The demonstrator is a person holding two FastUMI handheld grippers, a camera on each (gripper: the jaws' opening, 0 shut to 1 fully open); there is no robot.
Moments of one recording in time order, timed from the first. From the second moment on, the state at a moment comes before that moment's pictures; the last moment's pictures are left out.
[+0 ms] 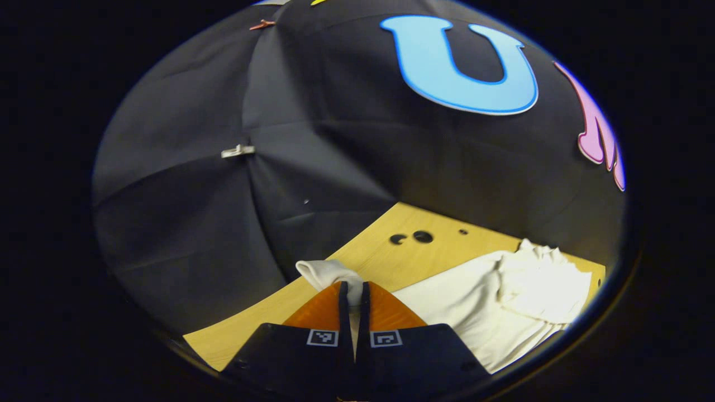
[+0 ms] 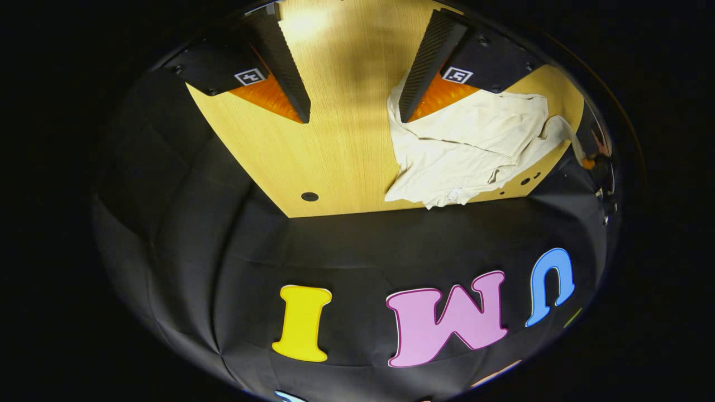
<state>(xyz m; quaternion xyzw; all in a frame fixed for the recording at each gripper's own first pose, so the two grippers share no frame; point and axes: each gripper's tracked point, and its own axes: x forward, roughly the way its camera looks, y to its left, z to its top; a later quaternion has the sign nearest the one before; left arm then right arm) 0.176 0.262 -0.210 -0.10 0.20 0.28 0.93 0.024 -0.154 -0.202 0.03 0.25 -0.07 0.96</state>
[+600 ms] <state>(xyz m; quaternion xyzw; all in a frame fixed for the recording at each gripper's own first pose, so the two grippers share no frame) 0.340 0.005 -0.151 -0.04 0.17 0.06 0.98 0.022 -0.189 -0.225 0.05 0.27 -0.07 0.96</state>
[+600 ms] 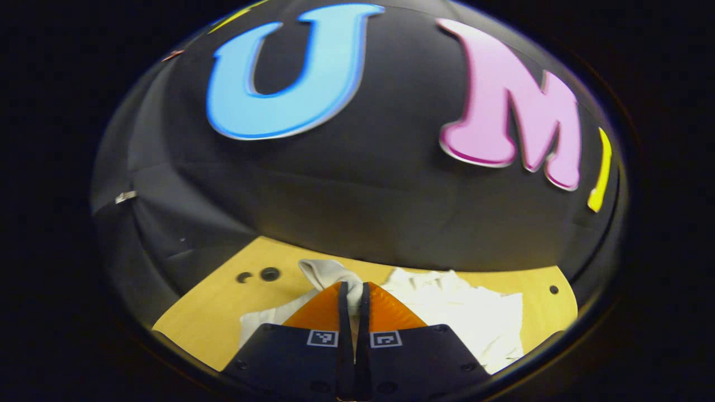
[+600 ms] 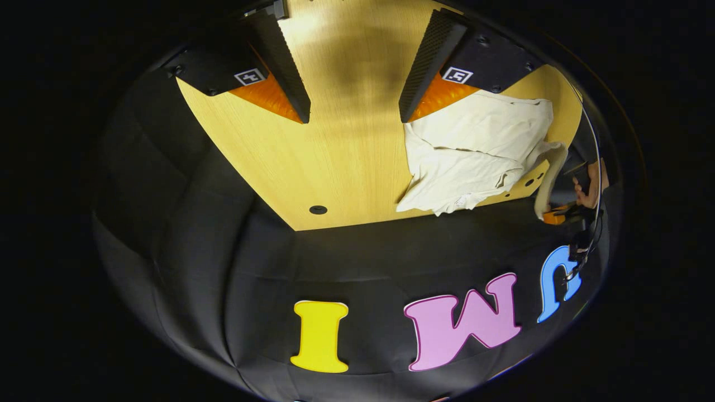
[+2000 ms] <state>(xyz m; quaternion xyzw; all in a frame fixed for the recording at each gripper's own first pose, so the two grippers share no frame) 0.232 -0.080 -0.193 -0.06 0.21 -0.04 0.97 0.050 -0.141 -0.264 0.07 0.30 -0.02 0.95</state>
